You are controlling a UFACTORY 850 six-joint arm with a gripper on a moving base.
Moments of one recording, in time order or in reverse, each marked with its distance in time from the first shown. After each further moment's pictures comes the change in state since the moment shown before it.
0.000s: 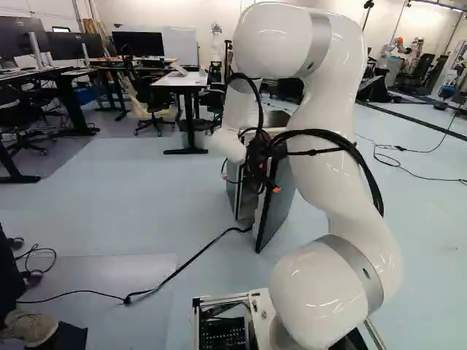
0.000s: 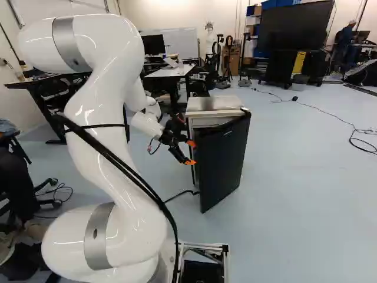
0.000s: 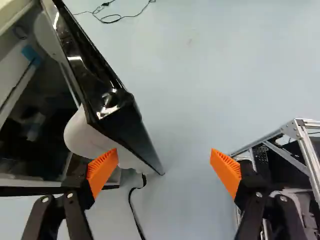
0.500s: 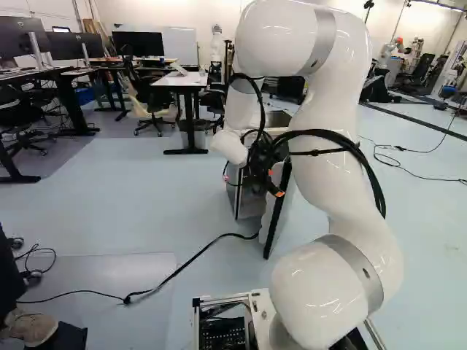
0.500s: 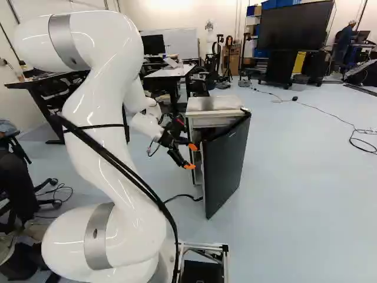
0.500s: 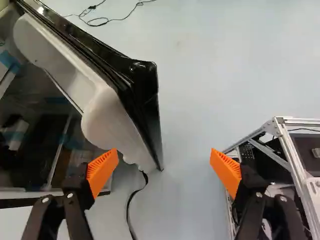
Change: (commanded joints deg) arm 0.0 0.5 1.0 1.4 3.0 0.0
